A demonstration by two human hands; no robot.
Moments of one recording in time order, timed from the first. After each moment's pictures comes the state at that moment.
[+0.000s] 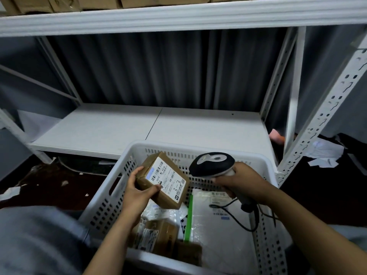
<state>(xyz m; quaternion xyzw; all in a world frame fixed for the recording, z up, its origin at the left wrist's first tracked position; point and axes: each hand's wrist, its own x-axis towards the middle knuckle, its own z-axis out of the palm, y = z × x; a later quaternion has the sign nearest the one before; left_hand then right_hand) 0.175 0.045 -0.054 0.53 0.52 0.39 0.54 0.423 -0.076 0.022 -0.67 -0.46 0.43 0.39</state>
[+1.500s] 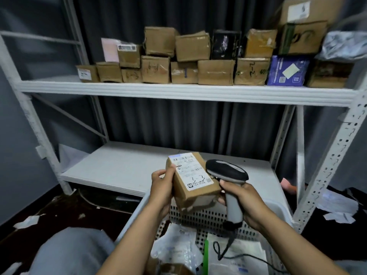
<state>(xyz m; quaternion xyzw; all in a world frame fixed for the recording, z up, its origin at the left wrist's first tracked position) 0.172 0.064 0.085 0.41 0.45 0.45 0.65 0.347 -0.047 0.081 -0.51 -0.30 0.48 0.65</state>
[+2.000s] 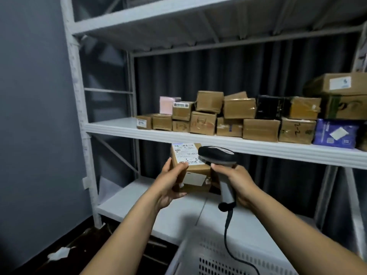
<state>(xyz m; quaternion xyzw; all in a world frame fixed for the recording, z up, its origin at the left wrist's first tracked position) 0.050 0.137 0.237 0.50 0.39 0.45 0.63 0.228 0.071 0.251 -0.48 -0.45 0.40 0.64</state>
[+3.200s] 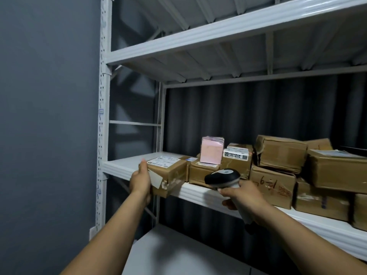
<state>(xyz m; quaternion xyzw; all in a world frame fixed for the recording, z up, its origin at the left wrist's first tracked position) -0.081 0.455 0.326 0.35 0.47 0.68 0.44 0.166 0.355 0.336 -0.56 -0.54 0.30 0.55</state>
